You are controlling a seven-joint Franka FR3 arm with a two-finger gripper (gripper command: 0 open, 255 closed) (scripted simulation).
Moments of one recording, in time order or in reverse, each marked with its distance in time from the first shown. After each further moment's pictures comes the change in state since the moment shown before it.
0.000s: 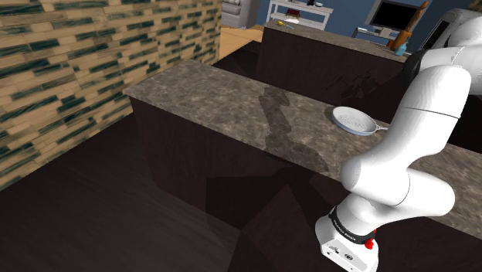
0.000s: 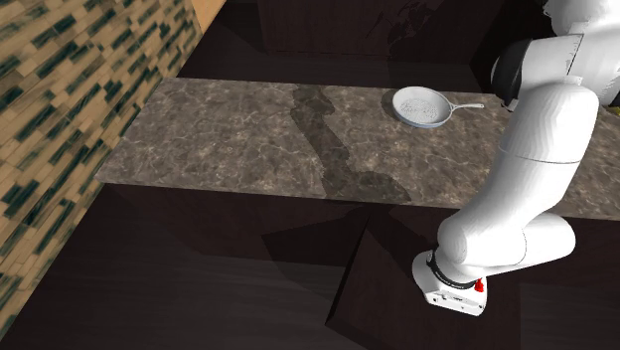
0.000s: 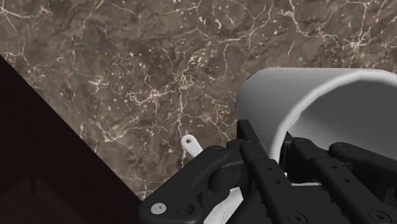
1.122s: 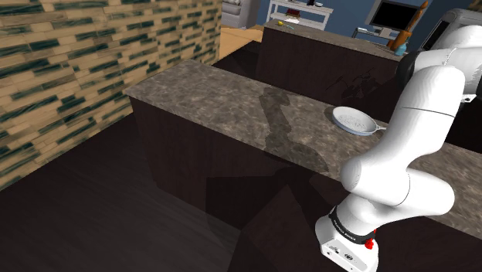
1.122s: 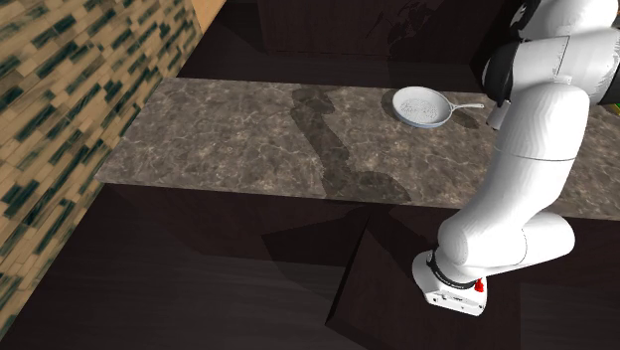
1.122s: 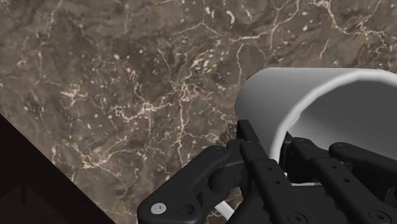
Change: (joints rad) arm 0.025 0.035 0.022 -0.188 0.032 0.208 -0.020
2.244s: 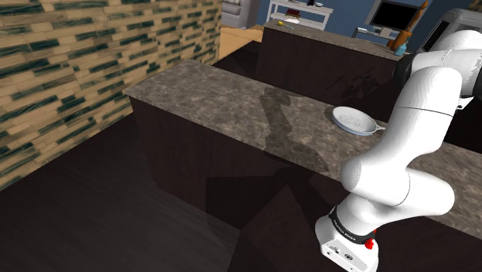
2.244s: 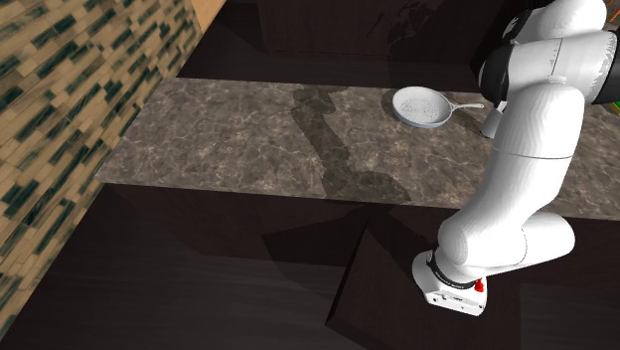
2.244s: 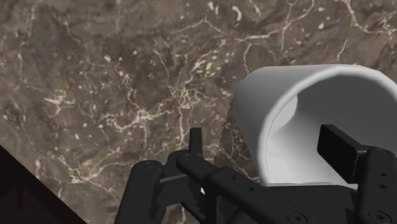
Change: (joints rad) arm -0.001 0.026 0.015 -0.053 0.022 0.073 -0.012
